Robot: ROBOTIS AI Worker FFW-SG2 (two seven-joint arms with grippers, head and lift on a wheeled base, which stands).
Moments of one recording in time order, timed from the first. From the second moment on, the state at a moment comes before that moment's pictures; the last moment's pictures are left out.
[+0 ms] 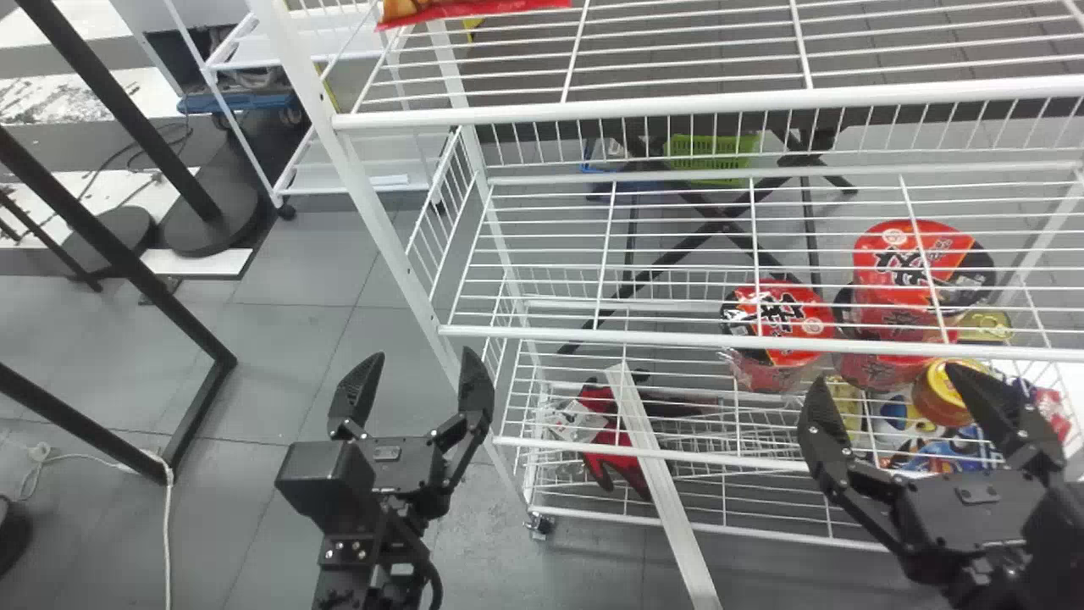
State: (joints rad) left arm 0.60 0.16 -0.02 -1.91 0.12 -0.20 0.19; right arm 0.63 -0.07 0.20 -2.04 0.03 -0.06 0.00
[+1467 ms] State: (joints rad) left arm 0.60 0.16 -0.02 -1.91 0.12 -0.21 0.19; right arm 0.63 -0.07 0.20 -2.04 0.03 -0.07 0.00
